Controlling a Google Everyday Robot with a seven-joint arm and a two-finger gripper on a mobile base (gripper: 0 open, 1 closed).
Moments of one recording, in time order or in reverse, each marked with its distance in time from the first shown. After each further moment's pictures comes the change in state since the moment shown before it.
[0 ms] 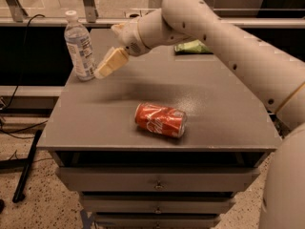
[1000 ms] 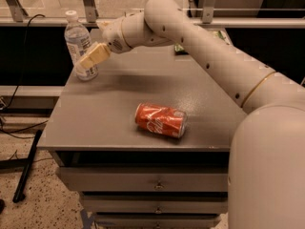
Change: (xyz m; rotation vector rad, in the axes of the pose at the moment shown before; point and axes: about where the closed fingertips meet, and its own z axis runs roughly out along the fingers) arm -0.023 -0.026 0.058 0.004 -0.120 0.057
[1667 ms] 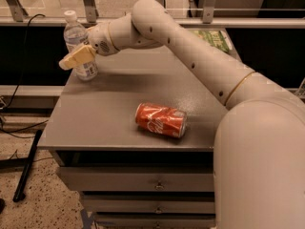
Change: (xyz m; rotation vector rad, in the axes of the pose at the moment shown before) arm -0.016 0.023 0.034 -0.109 -0.059 0.063
